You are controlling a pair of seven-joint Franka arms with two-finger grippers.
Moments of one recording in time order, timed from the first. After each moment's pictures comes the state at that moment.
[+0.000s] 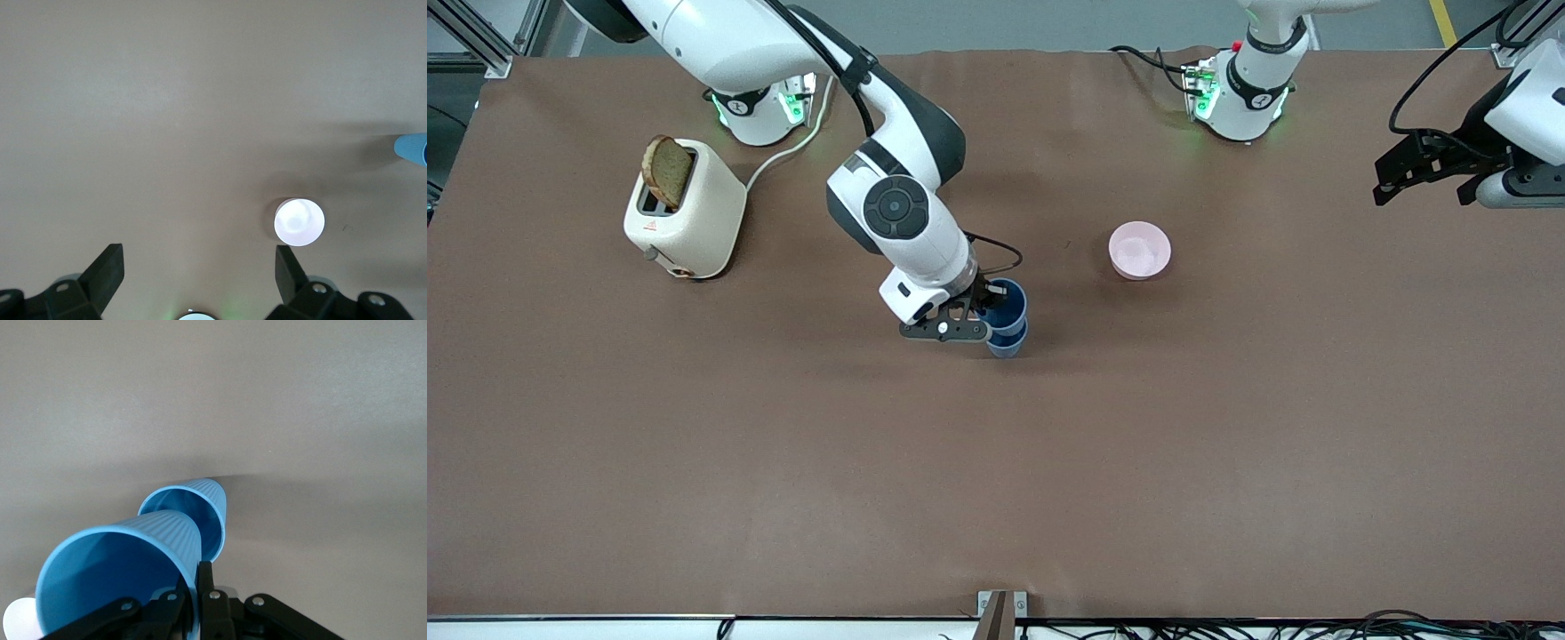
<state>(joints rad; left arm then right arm) 0.01 -0.07 -0.13 -1.57 -0.01 1.49 -0.10 0.34 0.60 0.45 -1.49 -0.08 2.13 0.84</state>
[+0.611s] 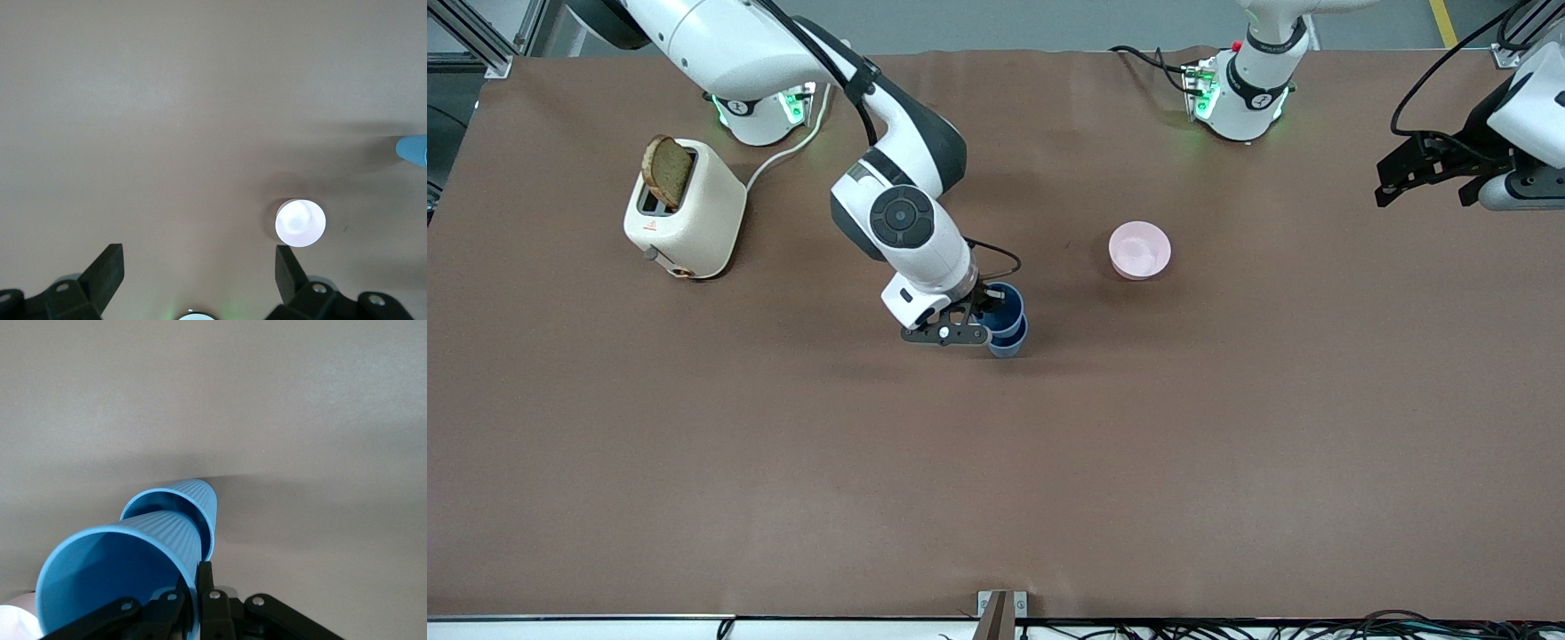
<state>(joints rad) 0.02 -0.07 -0.12 -1.57 -0.01 1.49 -0.10 0.34 0.63 0.45 -1.49 -0.10 2.13 0.84</state>
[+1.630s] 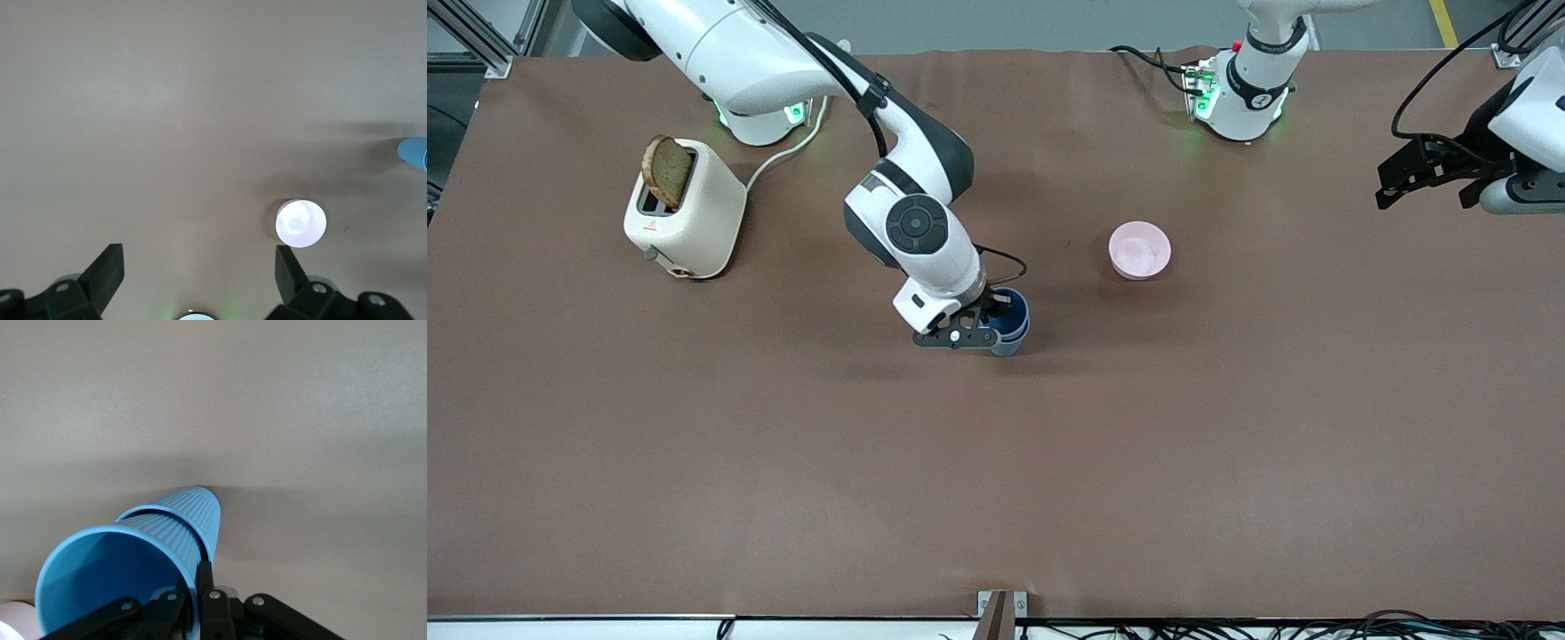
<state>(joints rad) 0.02 -0.07 -0.12 -1.57 -0.01 1.49 -0.10 0.36 0.67 0.45 -1.49 -0.15 2.18 0.84</state>
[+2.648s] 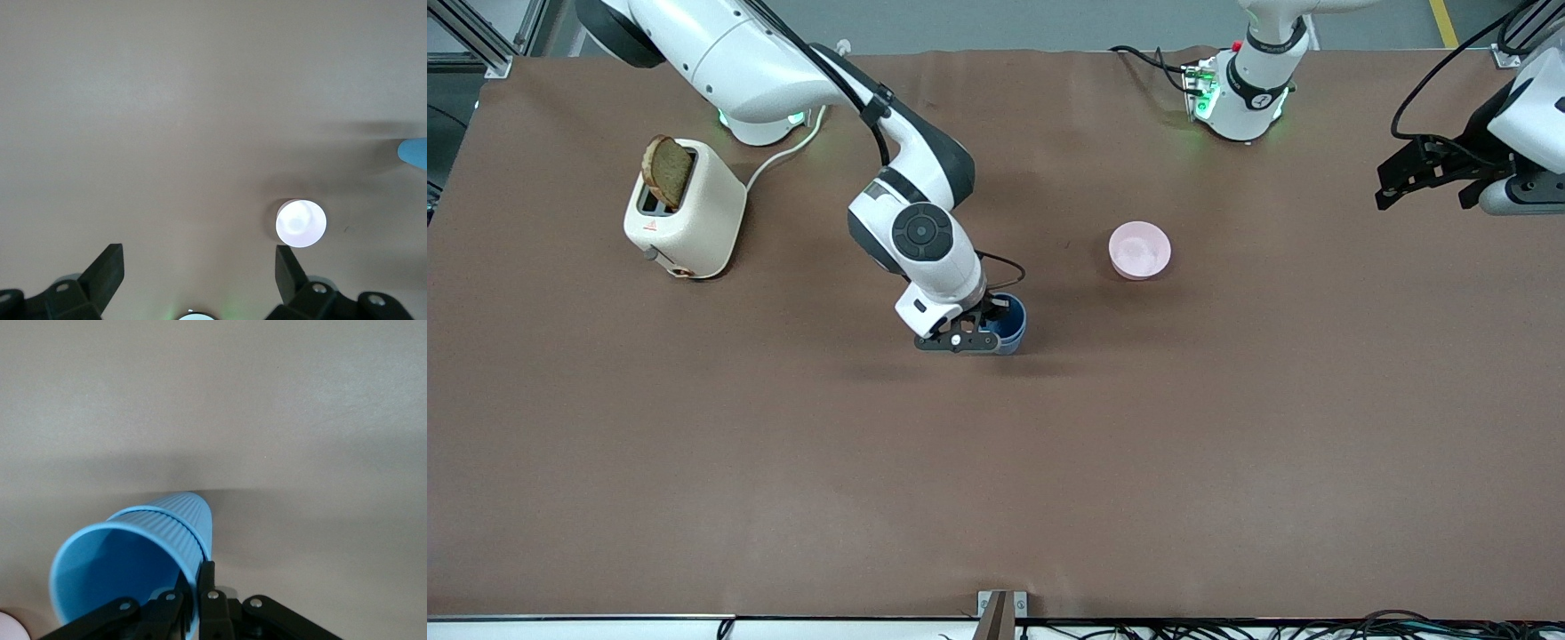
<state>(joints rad) 0.02 -0.06 -0.12 -1.57 -0.01 1.49 -0.10 0.36 0.69 0.44 -1.50 -0.18 2.18 0.84</state>
